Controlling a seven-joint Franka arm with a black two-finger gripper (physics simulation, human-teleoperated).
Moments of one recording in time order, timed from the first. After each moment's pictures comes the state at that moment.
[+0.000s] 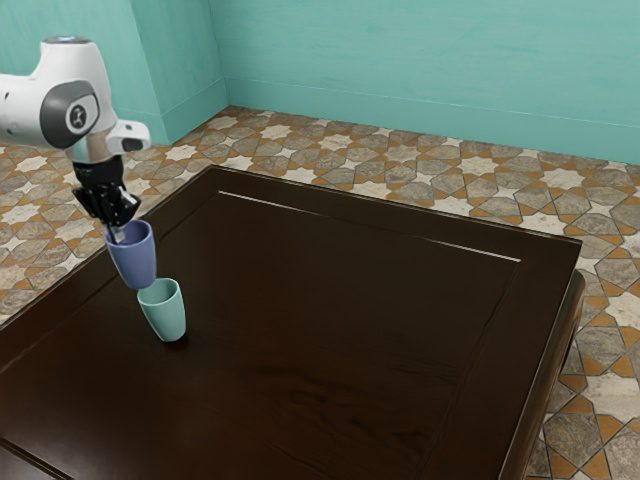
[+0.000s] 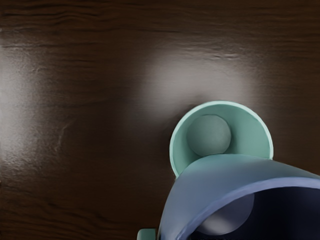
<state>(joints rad) 0.05 0.04 0.25 -1.90 0.08 1.89 0.21</state>
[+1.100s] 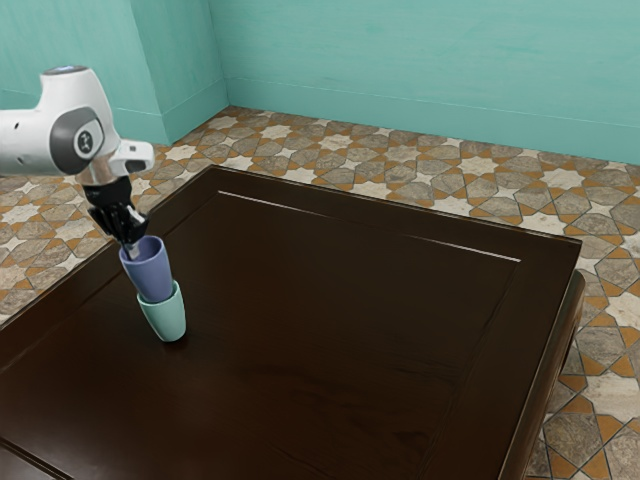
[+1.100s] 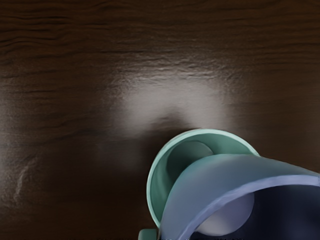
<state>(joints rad) 0.06 0.09 0.26 -1.97 -0.03 2.04 0.37</state>
